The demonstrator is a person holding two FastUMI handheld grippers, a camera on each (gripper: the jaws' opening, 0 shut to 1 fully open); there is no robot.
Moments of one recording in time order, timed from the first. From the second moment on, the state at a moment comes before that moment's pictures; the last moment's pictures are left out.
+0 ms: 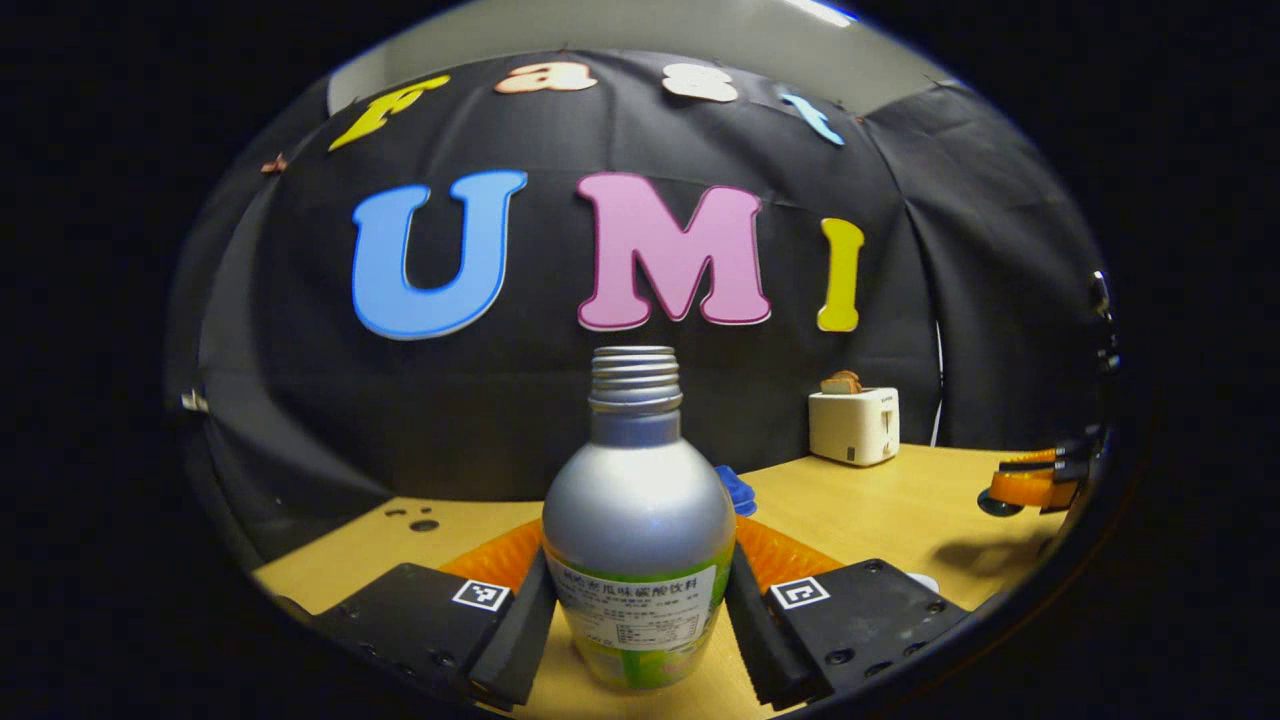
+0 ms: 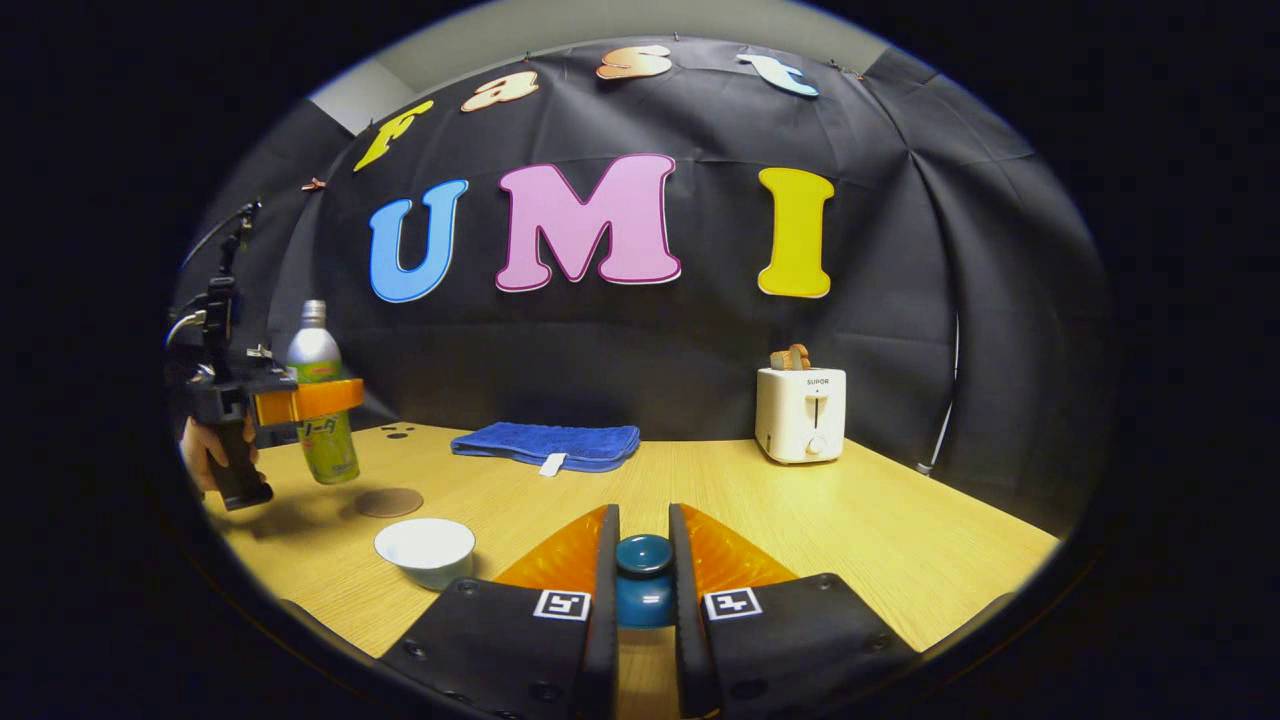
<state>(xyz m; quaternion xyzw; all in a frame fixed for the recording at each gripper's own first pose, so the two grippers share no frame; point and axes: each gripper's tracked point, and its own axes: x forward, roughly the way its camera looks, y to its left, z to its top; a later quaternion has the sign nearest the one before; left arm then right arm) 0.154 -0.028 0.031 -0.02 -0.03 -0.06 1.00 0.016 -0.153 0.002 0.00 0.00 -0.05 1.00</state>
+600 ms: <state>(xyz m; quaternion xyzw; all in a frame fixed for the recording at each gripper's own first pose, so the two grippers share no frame) 0.215 -0.004 -0.010 -0.04 0.00 -0.04 1.00 0.016 -0.153 0.002 0.00 0.00 -0.06 1.00</state>
